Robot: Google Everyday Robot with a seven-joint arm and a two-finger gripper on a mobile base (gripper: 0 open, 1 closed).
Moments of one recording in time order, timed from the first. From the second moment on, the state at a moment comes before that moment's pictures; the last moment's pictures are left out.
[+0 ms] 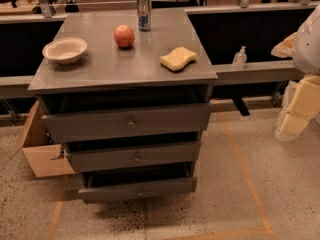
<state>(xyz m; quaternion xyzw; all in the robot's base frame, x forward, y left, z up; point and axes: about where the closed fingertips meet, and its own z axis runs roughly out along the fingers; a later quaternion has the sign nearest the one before) 0.438 -0.216 0.977 -0.60 0.78 -0.04 0.16</state>
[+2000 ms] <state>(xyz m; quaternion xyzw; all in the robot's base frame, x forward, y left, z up) 0.666 -0.102 0.992 -0.49 0.72 0.14 0.48</state>
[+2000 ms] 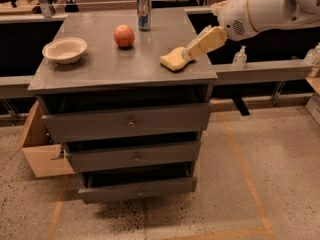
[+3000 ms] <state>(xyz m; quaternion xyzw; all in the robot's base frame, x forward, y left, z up) 0.748 -0.042 0.985 -0.49 0.65 0.14 0.56</state>
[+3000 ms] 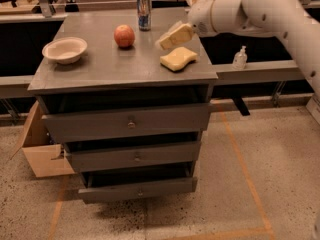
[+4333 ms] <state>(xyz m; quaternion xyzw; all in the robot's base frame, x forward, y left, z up) 0.875 0.055 0.941 -0.43 0.63 0.22 0.60</state>
